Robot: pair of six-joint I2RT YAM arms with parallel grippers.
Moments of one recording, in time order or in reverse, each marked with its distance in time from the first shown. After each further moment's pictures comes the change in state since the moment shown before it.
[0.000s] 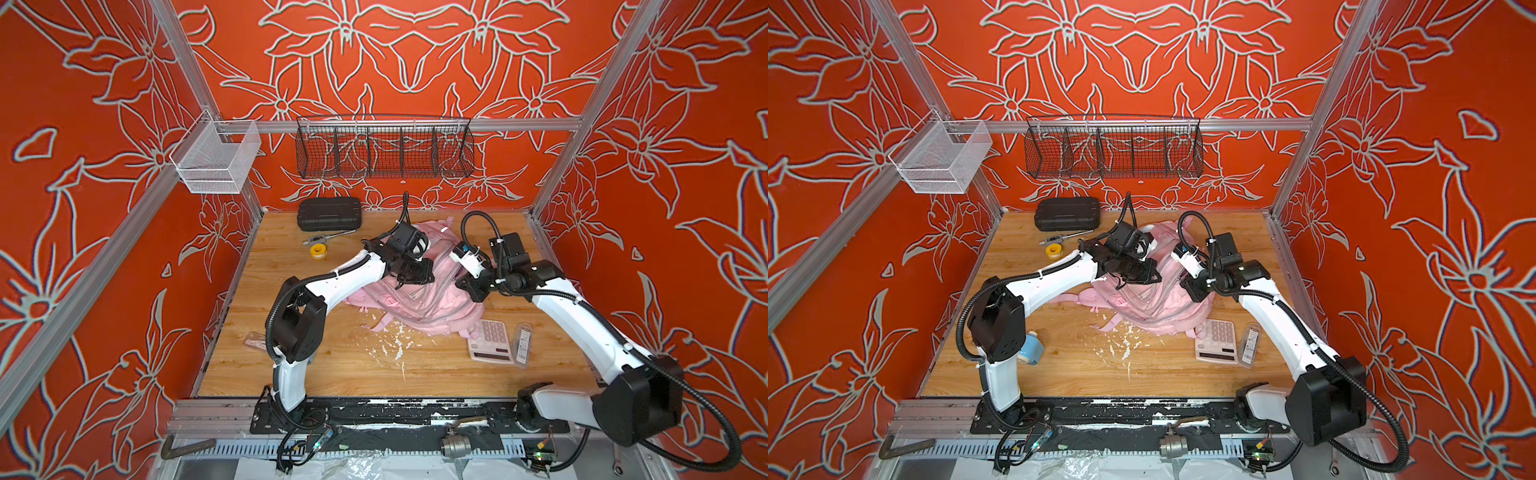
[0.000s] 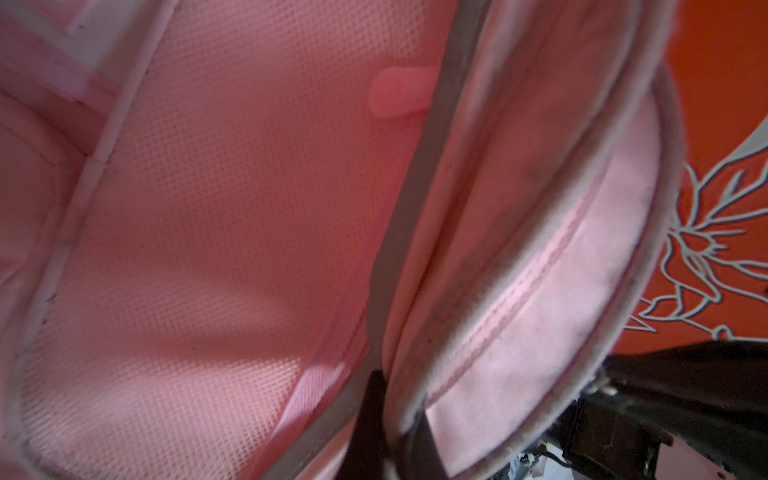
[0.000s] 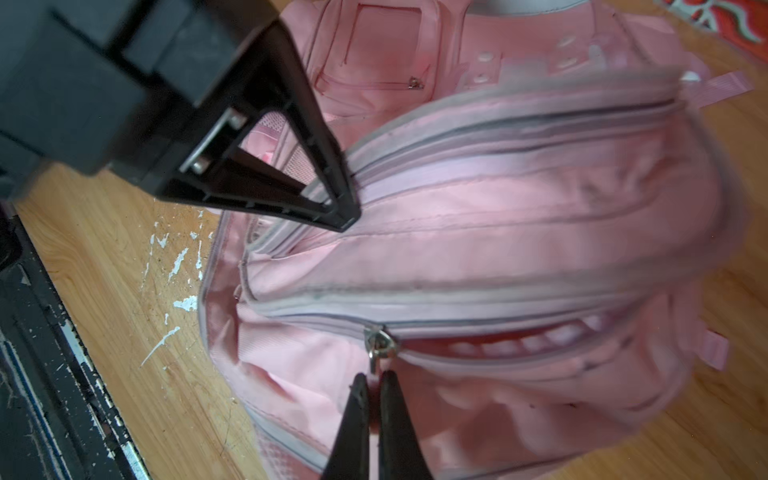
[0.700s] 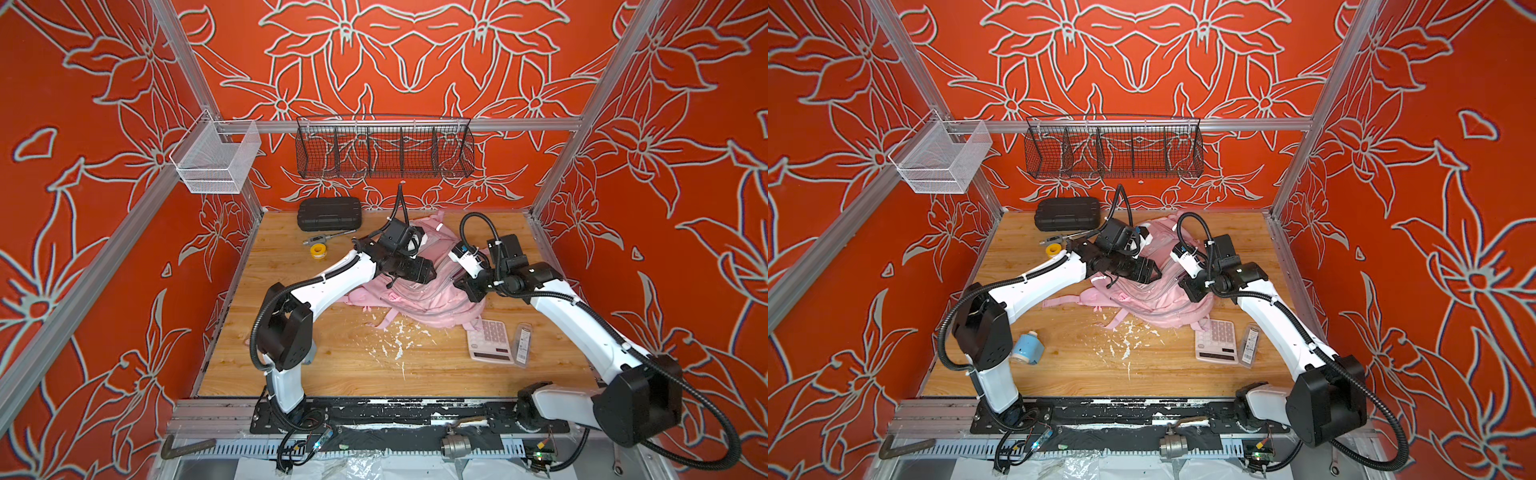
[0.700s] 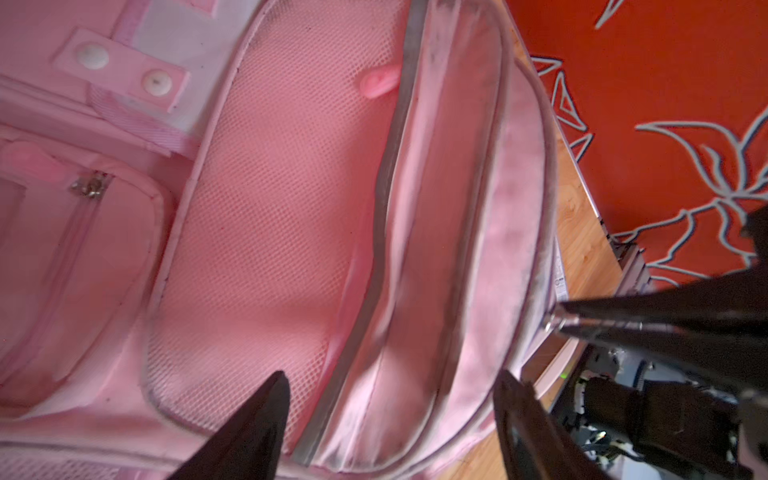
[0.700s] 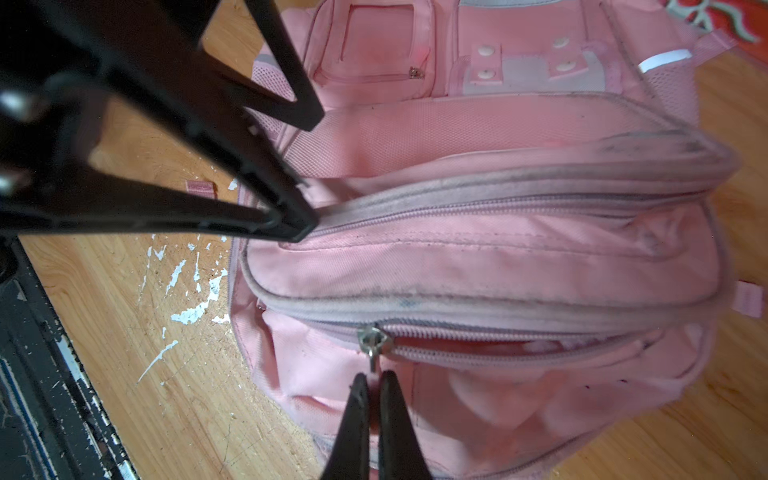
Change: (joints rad) left arm 0.010 -0.137 -0.108 -0.014 -0.100 0.303; right arm -0.021 0.007 0.028 0.016 0.007 -0.003
